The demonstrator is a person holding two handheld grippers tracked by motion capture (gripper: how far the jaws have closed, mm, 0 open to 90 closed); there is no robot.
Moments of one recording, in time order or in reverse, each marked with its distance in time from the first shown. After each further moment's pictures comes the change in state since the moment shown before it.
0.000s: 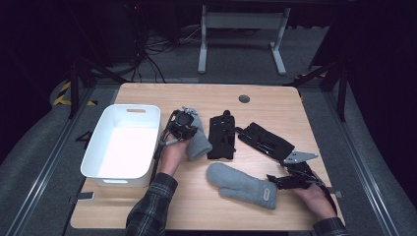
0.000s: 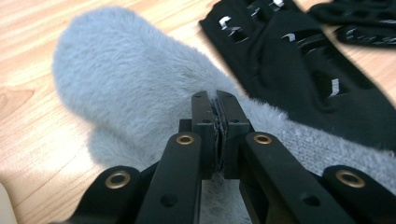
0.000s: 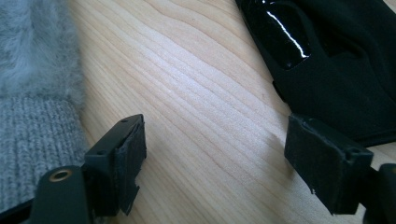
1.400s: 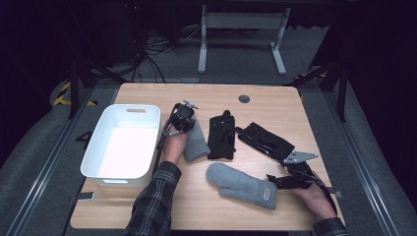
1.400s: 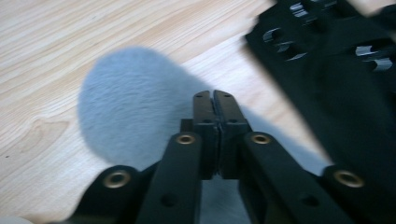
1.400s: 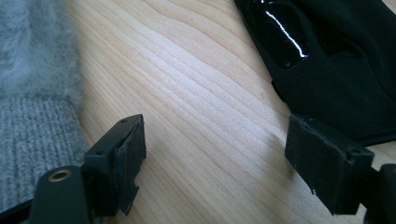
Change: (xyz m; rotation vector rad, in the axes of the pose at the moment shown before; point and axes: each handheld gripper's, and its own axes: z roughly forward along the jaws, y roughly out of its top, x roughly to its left) left arm 0.021 0.013 0.026 0.011 0.073 0.049; right arm 0.000 0.000 0.000 0.000 -0.003 0.003
